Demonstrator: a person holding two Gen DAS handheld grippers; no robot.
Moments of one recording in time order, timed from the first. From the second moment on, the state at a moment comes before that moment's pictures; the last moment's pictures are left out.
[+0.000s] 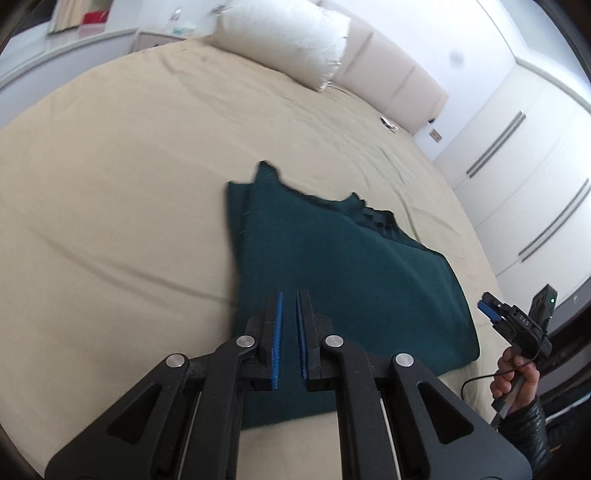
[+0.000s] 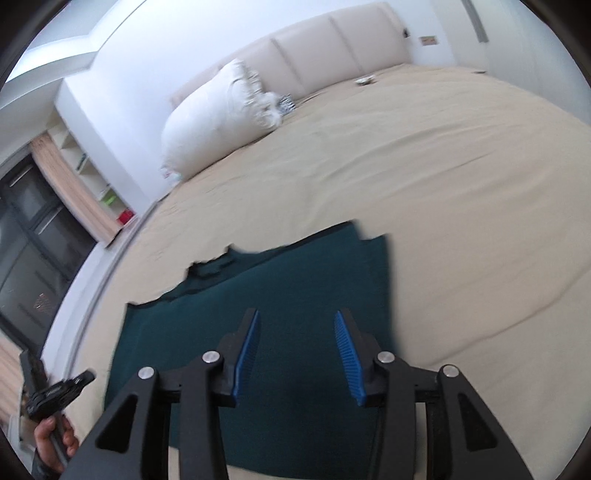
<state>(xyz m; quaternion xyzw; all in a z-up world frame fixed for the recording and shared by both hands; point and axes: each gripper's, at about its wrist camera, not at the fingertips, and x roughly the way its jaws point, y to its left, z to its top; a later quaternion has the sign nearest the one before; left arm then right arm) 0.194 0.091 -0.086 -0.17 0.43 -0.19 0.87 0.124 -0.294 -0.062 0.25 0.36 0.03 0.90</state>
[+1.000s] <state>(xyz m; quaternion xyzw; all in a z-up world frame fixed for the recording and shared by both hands) 0.213 0.000 -0.133 -0.01 0.46 -0.14 0.88 0.101 -0.293 -0.090 0.40 0.33 0.07 0.85</state>
